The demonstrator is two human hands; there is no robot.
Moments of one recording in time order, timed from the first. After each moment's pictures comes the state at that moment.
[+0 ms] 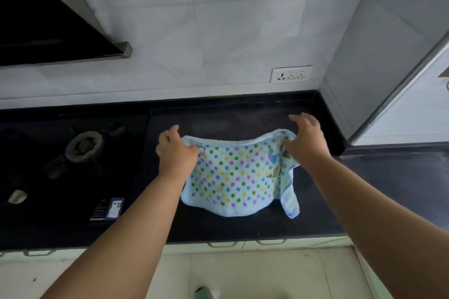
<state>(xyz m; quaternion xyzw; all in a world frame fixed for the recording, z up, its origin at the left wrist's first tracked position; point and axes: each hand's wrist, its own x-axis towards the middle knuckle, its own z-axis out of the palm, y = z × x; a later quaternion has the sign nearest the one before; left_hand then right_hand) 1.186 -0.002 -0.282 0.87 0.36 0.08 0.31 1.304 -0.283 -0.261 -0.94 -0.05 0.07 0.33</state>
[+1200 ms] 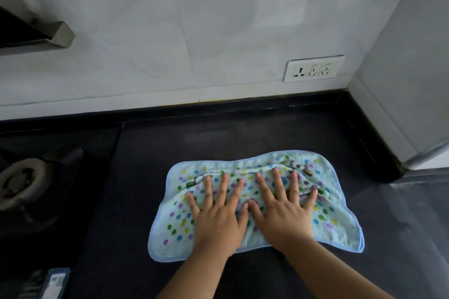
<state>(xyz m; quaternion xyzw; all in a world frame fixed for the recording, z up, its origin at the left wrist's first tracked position) 1.240 -0.057 -0.485 0.99 0.11 -0.08 0.08 1.302 -0.212 -0.464 -0.98 -0.14 0.16 0.05</state>
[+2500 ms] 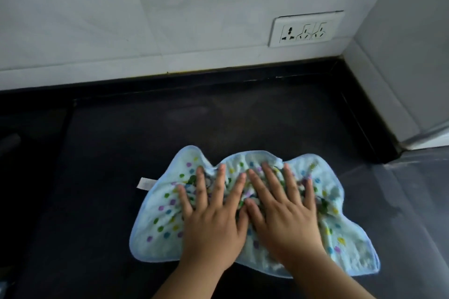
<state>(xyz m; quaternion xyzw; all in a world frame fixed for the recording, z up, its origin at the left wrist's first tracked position) 1.240 -0.100 -0.479 0.99 0.07 -0.08 0.08 1.290 -0.257 -0.479 -0.98 -0.17 0.11 0.05</state>
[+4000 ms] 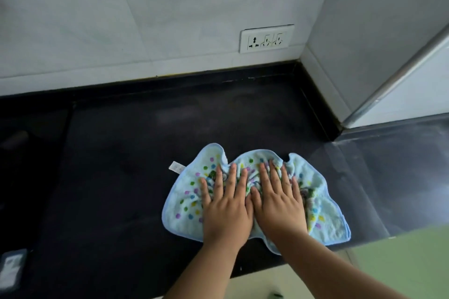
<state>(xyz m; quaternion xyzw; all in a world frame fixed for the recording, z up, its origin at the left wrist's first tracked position) 1.211 -0.171 -0.488 0.99 0.05 -0.05 0.09 1.247 -0.303 -0.476 -0.99 -0.09 0.12 0.09</state>
